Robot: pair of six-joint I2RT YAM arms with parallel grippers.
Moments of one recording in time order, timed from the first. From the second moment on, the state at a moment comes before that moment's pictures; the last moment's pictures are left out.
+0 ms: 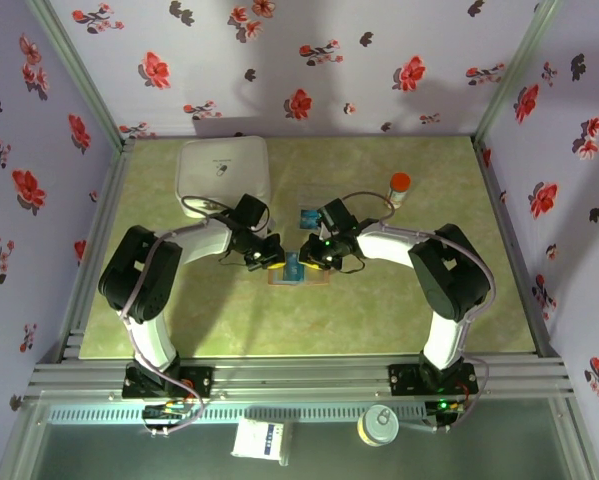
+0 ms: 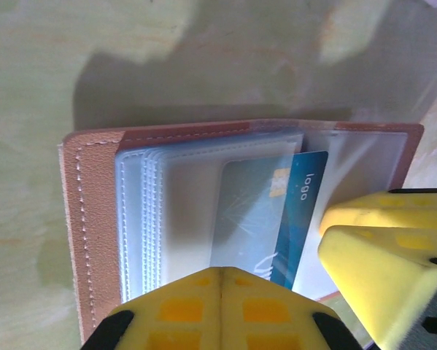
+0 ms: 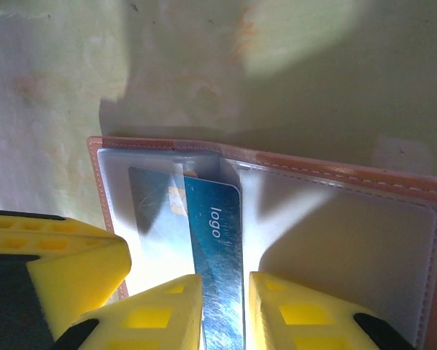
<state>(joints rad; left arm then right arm) -0.56 1.81 1.05 -0.41 0.47 -0.72 0.63 1.82 1.03 -0.27 -0.43 0.83</state>
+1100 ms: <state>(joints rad) -0.56 1.83 1.05 -0.42 0.47 -0.72 0.62 1.81 0.95 -0.10 -0.50 0.91</state>
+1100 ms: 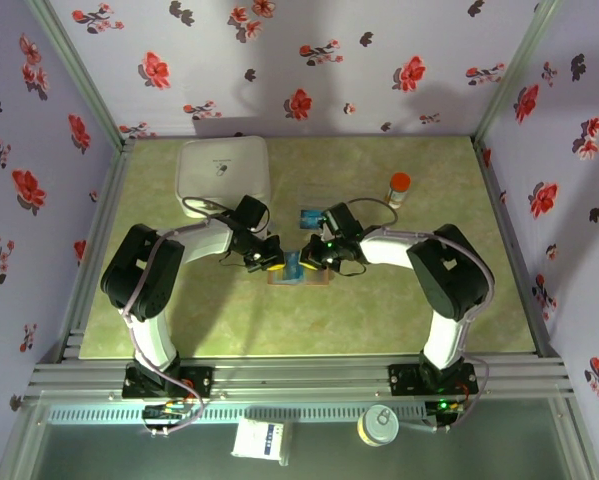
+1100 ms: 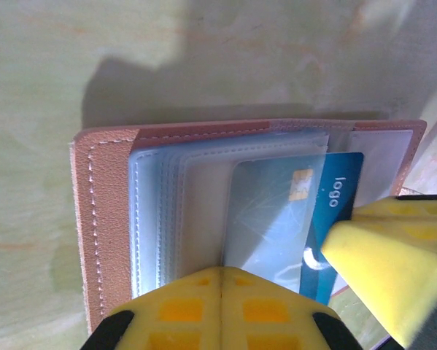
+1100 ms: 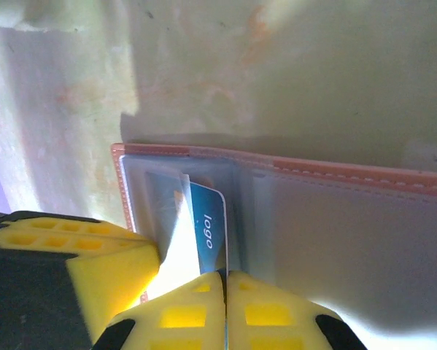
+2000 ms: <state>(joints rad) -0.56 1.75 1.03 -0.38 0.47 -0.75 0.57 1.62 1.05 -0.47 -0.34 0.48</state>
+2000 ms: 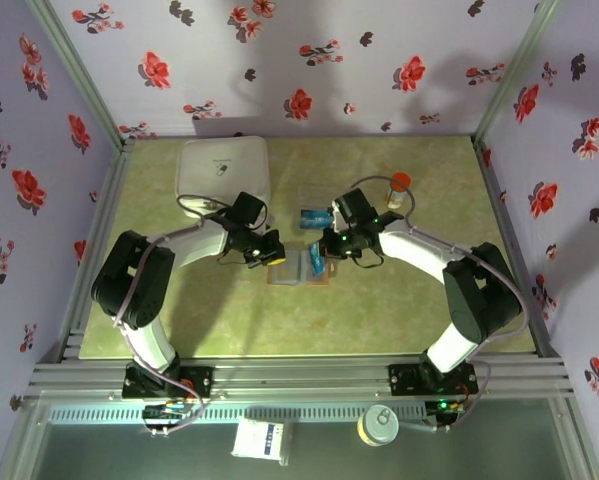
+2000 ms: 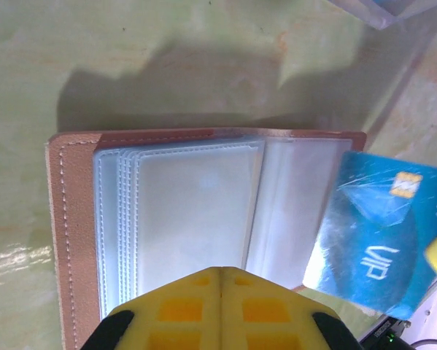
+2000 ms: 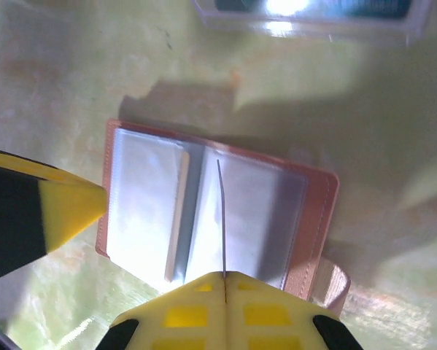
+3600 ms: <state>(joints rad) -0.51 1.65 0.91 -0.36 0.46 -0.75 0.50 2.31 2.27 -1.32 -0.23 -0.99</state>
